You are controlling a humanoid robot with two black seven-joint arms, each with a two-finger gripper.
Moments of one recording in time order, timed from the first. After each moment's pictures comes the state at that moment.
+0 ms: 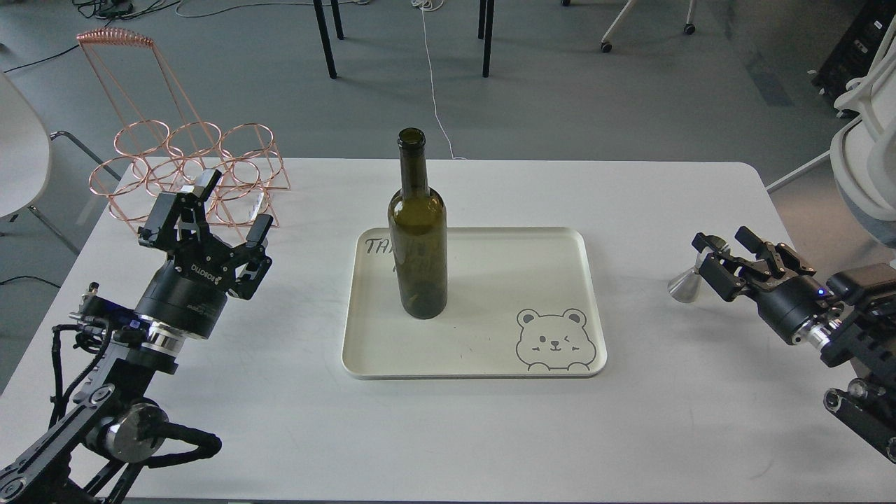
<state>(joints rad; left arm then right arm) -0.01 0.34 -1.22 -1.43 0.70 -0.25 -0.47 0.38 -0.69 0.57 0.88 -1.64 -0.49 0.49</state>
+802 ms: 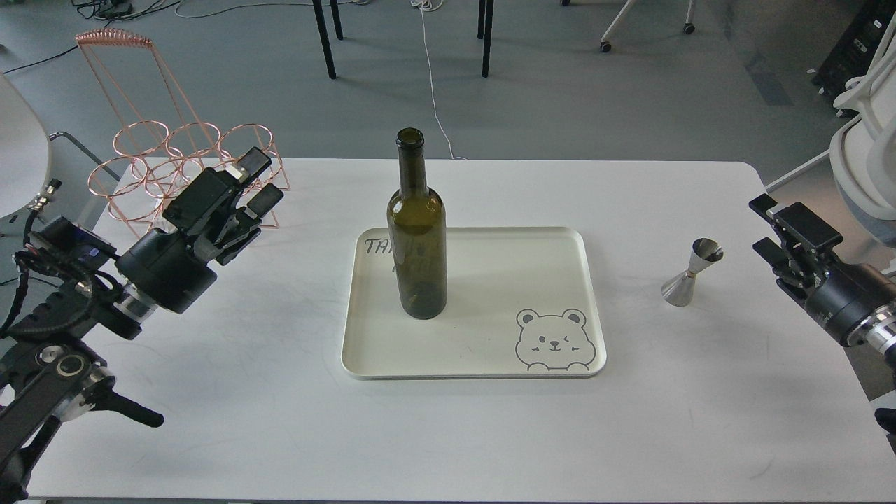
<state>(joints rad) -0.15 0.57 -1.22 -1.55 1.26 -0.29 -0.49 0.41 -1.06 0.47 1.49 -0.45 -0.10 0.49</state>
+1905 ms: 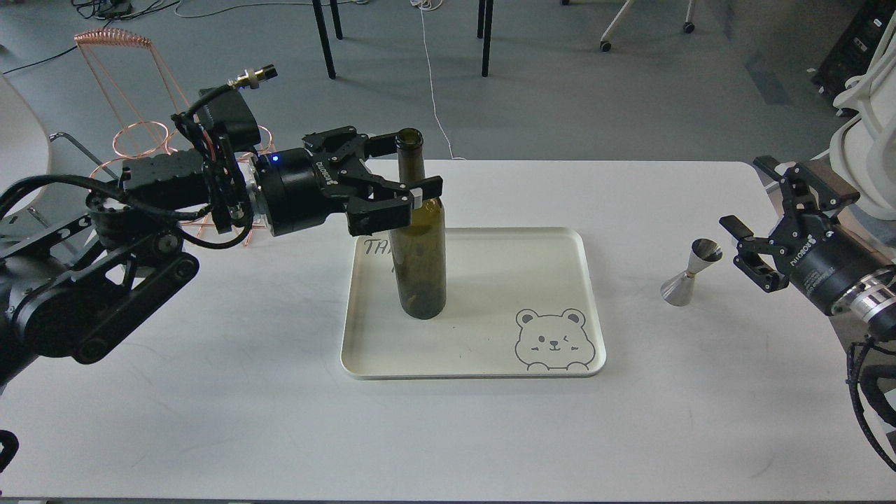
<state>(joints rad) -0.72 0.50 -0.84 -1.41 1.99 -0.27 -0.49 0.46 -1.02 0.49 1.48 -0.13 0.09 0.49</state>
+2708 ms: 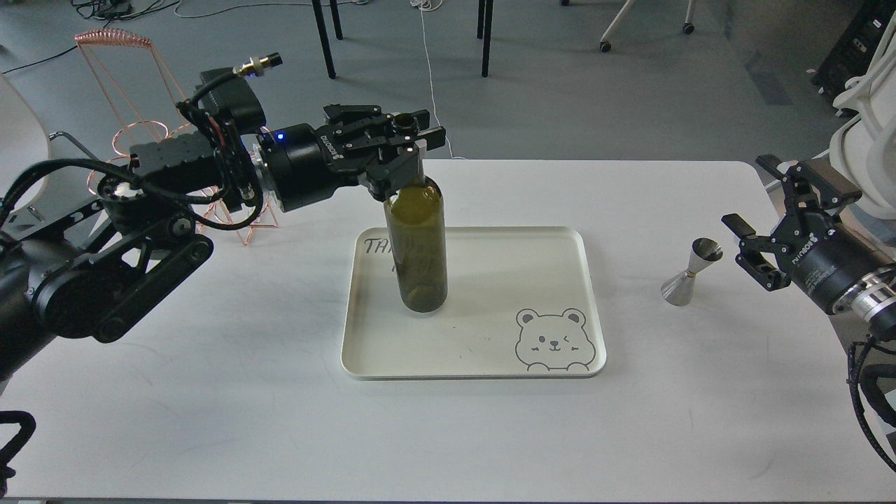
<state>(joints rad) -0.83 0.51 -0.83 -1.36 1.96 -0.19 -0.49 0.46 -1.02 0.49 1.48 -0.13 0.08 0.49</state>
